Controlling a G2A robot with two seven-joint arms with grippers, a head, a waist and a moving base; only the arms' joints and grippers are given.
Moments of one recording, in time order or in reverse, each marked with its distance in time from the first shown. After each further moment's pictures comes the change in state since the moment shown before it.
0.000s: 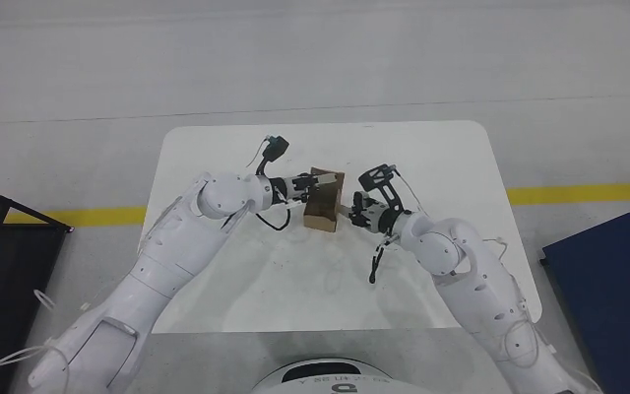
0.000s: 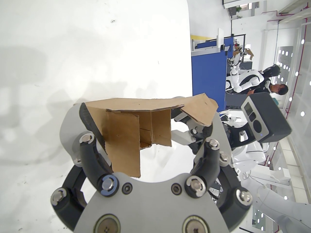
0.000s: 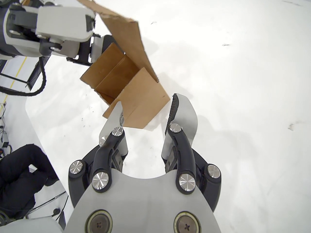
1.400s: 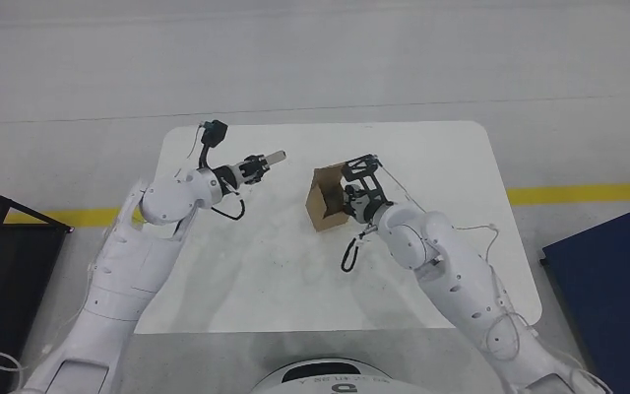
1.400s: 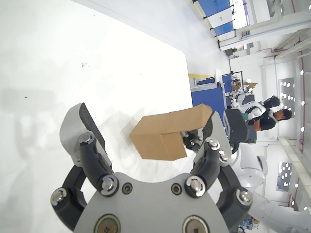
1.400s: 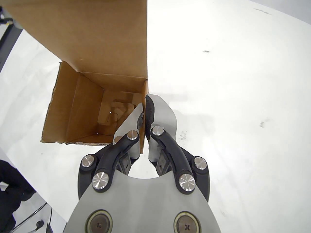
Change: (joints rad) left arm 0.218 0.095 -0.360 -0.242 0.198 -0.020 -0.032; right arm 0.087 -0.027 -0.116 -0.066 -0.243 0.334 0.093
